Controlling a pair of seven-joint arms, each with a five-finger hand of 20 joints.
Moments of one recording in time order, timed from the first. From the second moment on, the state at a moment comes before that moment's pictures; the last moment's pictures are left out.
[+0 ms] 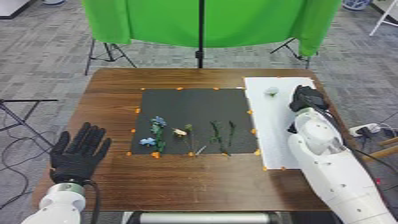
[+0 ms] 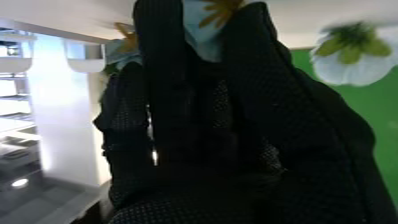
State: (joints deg) left arm 126.9 -57.8 -92.8 -124.1 -8.1 22.9 23.9; right arm -76.6 -62.5 72.1 -82.0 -147.5 -1.5 31.9
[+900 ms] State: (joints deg) left arm 125.3 -57.7 -92.1 -124.4 -8.9 25.4 23.7; right arm -81.6 -62.9 56.3 -105.5 -145.8 -12.5 8.9
